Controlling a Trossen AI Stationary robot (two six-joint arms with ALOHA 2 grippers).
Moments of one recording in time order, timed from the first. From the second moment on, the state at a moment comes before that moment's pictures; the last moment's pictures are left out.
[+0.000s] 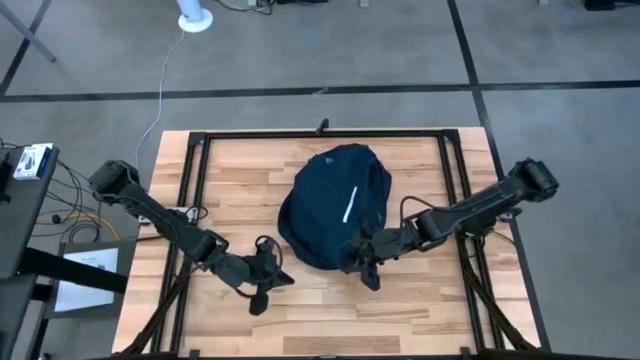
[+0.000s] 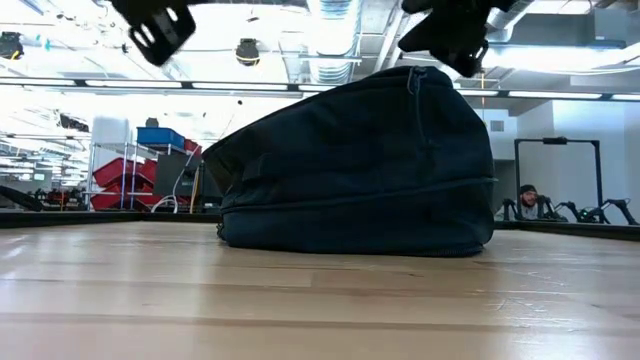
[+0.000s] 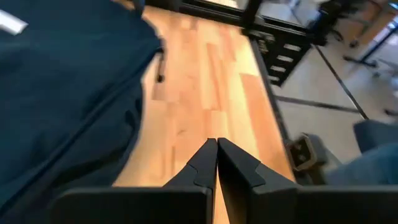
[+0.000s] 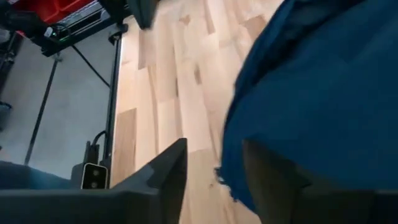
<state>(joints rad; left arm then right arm) -0.58 1.36 0.77 0.11 -0.39 -0.48 0.37 1.45 1.01 -0.21 0.13 0.59</state>
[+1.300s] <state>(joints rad) -0.37 1.94 1.16 0.34 -0.39 -0.81 0.43 1.31 1.05 -0.62 0.12 0.07</state>
